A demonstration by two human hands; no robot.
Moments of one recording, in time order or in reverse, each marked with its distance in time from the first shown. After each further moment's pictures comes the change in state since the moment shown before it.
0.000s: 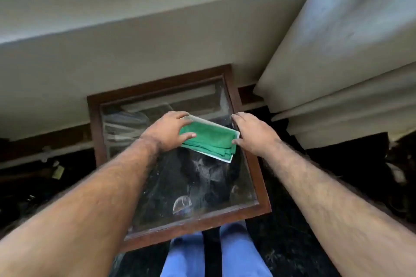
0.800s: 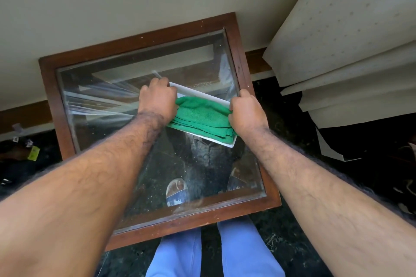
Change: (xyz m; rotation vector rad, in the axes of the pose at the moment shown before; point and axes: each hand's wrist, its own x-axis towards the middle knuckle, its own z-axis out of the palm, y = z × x) left_hand 0.094 -0.030 0.106 0.288 0.132 -0.298; right_hand 0.060 0.001 0.107 0.168 0.109 0.286
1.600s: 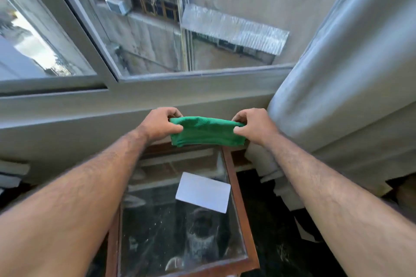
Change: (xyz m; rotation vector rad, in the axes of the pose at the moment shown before) left_hand -0.131 -0.071 -0.353 -0.847 0.179 0.062; right_hand -0.099 -0.080 -0.365 0.209 0.215 -0.235
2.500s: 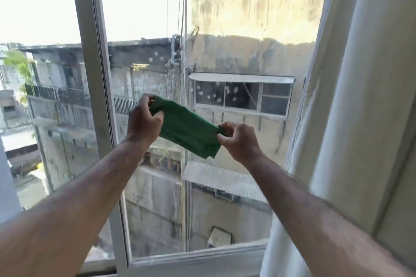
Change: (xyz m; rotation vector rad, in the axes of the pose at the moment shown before) left_hand -0.115 0.363 -0.357 -0.206 1.072 0.572; right_hand -0.048 -0.273 -0.395 0.239 0.729 -0.547
